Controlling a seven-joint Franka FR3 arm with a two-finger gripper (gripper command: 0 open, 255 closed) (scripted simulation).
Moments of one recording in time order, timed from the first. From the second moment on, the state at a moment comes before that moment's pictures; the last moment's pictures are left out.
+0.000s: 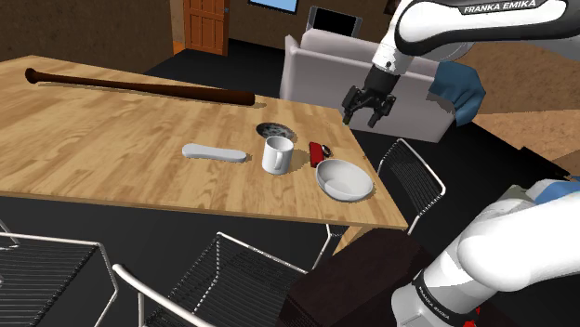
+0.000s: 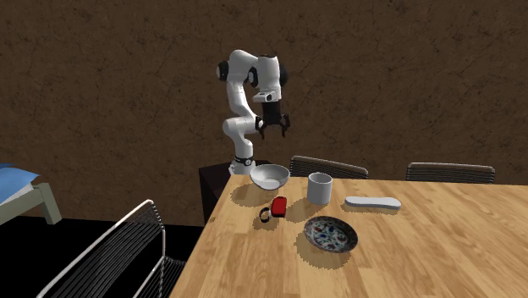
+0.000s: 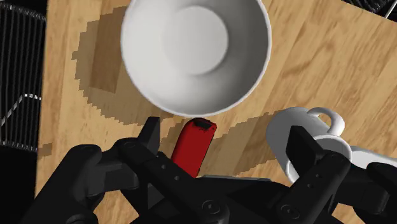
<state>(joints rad) -0.03 -0.53 -0.07 -2.38 0.02 1.92 0.24</state>
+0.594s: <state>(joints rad) -0.07 -0.22 -0.08 -2.26 0.01 2.16 0.33</state>
